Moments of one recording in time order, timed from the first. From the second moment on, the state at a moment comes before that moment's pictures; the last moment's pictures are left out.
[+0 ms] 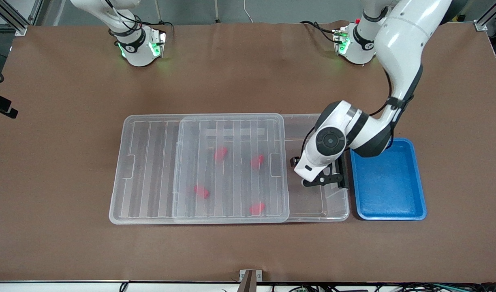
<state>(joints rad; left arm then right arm) -0.14 0.61 -0.44 -1.54 0.27 1.94 -0.77 0.04 0.10 -0.20 -1.37 0.02 1.45 -0.09</state>
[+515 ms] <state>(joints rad) -0.07 0.34 -0.45 -1.45 0.27 1.75 -0.64 0.07 0.26 -0.20 -1.62 0.08 1.75 -0.29</state>
